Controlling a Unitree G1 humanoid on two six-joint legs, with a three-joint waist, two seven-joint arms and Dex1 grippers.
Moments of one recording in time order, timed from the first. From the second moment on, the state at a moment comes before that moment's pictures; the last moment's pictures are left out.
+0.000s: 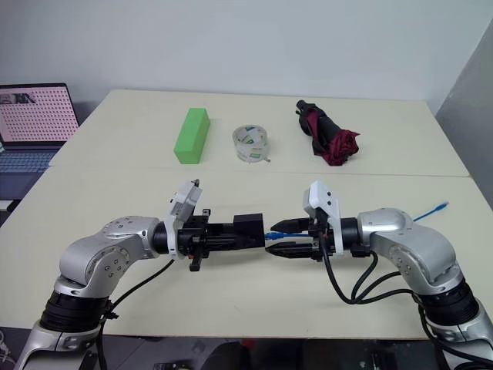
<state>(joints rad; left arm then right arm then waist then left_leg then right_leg) -0.40 0.63 -0.05 -0.24 -0.72 0.76 -1.15 -0.49 -0.66 0.18 -0.41 0.70 0.83 0.95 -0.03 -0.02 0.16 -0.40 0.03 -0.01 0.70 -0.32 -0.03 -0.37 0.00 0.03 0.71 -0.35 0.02</state>
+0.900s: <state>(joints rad) -0.39 0.64 -0.05 -0.25 -0.71 0.74 -1.17 -0.54 -0.66 0.20 -0.35 0.65 0.81 1.05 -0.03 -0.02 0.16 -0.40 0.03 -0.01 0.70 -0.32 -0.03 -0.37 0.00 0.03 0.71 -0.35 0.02</state>
